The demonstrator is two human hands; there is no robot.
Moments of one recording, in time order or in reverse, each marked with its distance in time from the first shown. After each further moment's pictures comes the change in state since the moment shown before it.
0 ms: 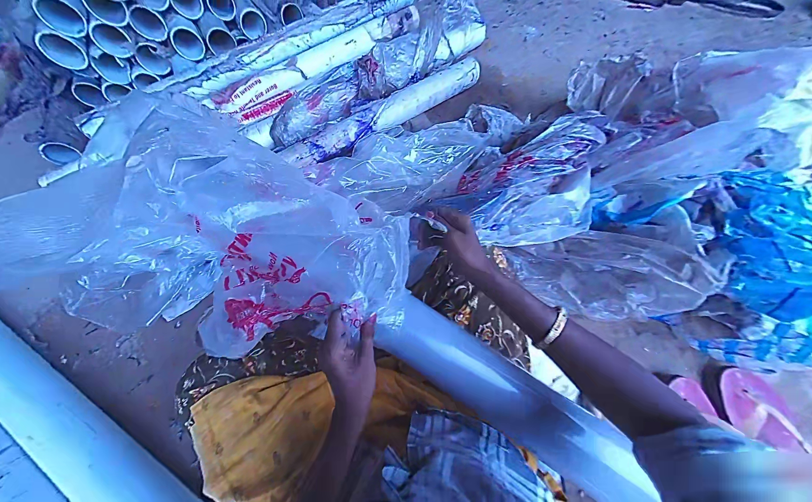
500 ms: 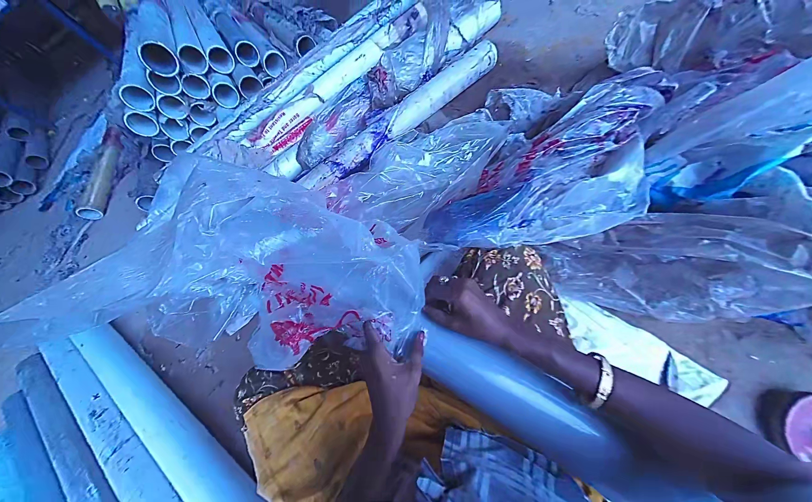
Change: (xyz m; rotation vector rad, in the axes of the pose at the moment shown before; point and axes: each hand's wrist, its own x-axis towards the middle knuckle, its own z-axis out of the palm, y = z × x) left_hand -0.007 0.030 0.015 0.341 -0.215 -0.184; right_hand -0.054 0.029 0.004 -0.589 -0.300 -0.508
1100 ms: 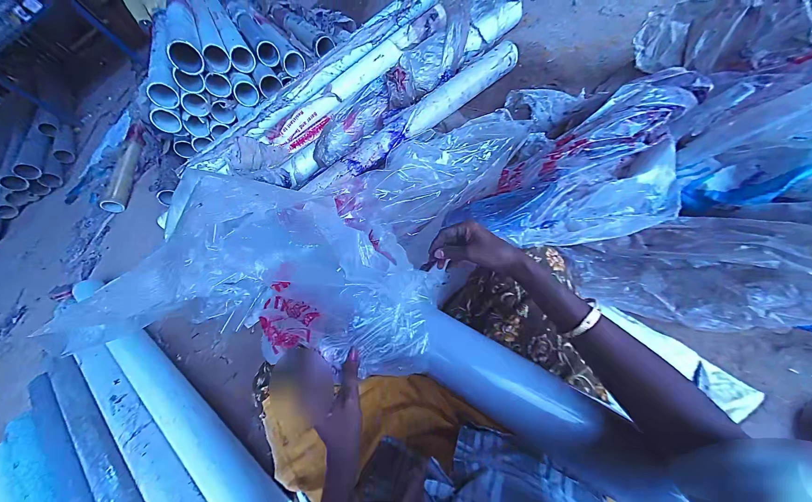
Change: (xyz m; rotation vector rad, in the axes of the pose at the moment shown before) left_hand 0.011 -0.061 -0.060 -0.374 0.364 0.196; right_hand 0.068 0.055 -0.027 0.697 -0.183 0.417
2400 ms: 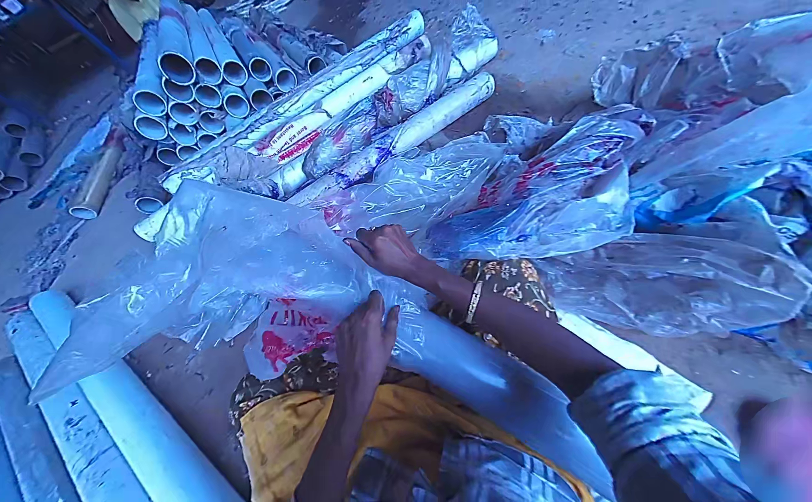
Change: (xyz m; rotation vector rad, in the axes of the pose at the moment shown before) left_hand 0.046 0.046 0.067 0.818 -0.751 0.033; right_hand 0.079 -0.017 0.086 -1.028 0.362 -0.569
